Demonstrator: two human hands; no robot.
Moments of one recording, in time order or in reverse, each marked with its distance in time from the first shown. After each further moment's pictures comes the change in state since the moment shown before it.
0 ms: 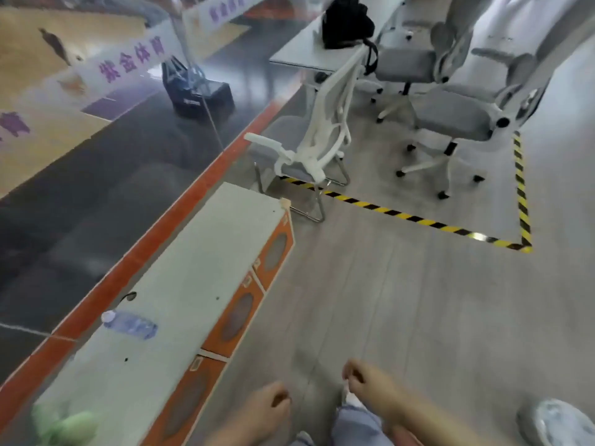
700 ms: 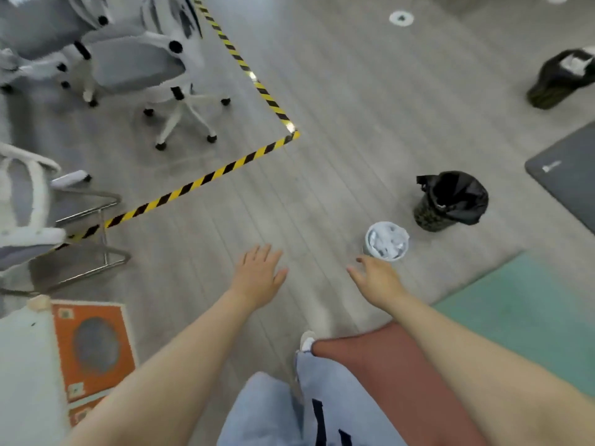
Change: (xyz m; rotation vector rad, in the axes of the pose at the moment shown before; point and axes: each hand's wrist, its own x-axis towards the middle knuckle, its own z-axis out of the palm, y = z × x) left_hand 0.218 0.411 0.142 0.952 -0.187 0.774; right_hand -0.151 0.342 -0.085 0.401 0.750 0.761
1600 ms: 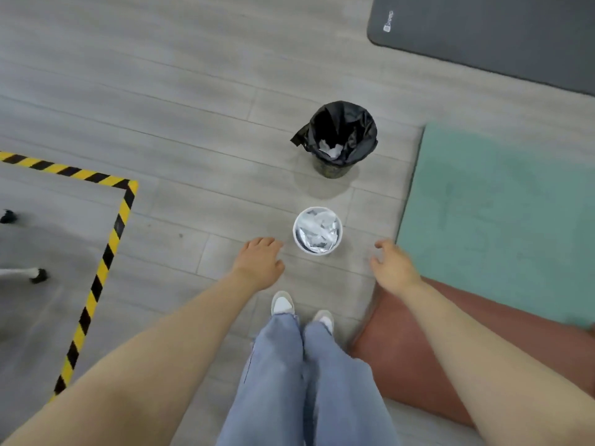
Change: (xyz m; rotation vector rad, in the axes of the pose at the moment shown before) left_hand 0.406 0.220 -0.013 0.406 -0.368 0.648; right_hand 0.159 0.213 -0.030 0.578 0.191 0.848
